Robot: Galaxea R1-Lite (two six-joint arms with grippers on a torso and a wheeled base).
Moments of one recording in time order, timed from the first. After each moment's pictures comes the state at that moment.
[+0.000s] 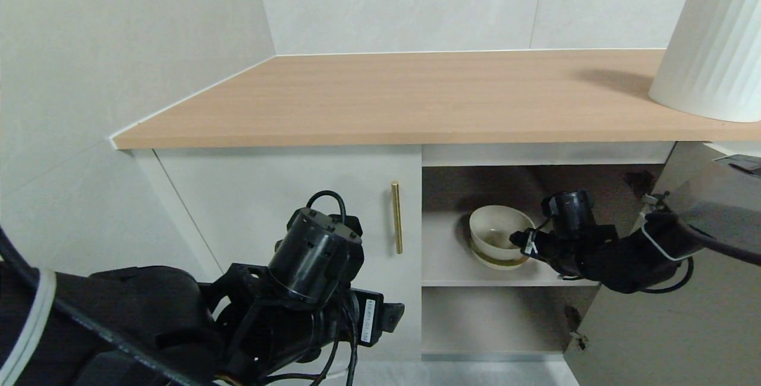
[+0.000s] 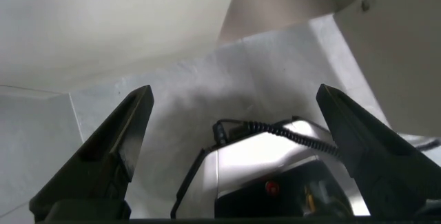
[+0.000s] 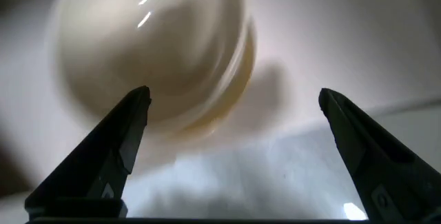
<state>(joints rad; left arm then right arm) -0.78 1.74 -0.83 -0.14 0.25 -0.44 0.31 2.18 -0.98 -0.54 -0.27 0.54</state>
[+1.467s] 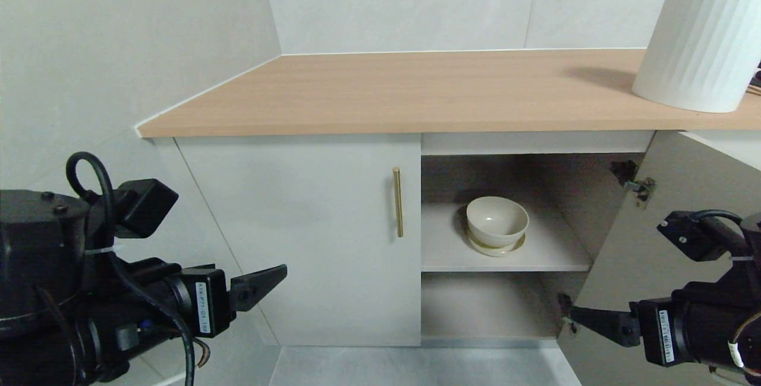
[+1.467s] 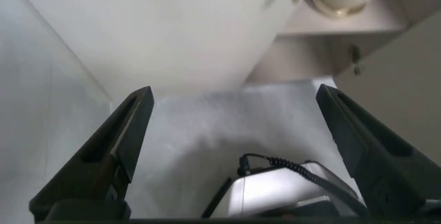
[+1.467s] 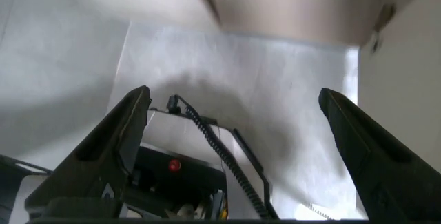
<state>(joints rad) -0.54 1.24 -0.61 -0.14 0.22 -0.35 0.55 1.27 -0.58 -0.03 -0.10 0.36</state>
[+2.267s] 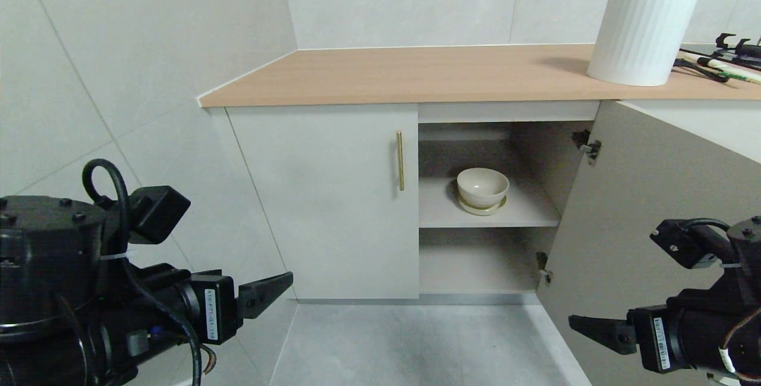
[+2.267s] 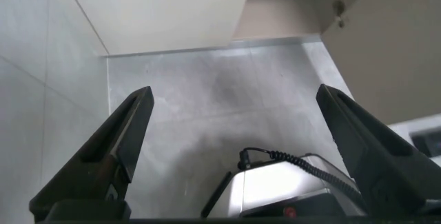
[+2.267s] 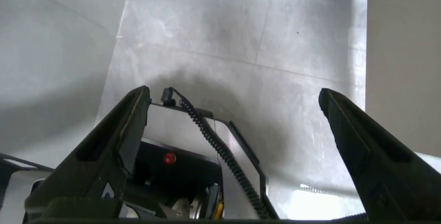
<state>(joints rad) -0.55 1.26 -0.60 -0.14 0.22 -0.35 0.55 1.29 -0.56 -0.03 -0.10 0.36</state>
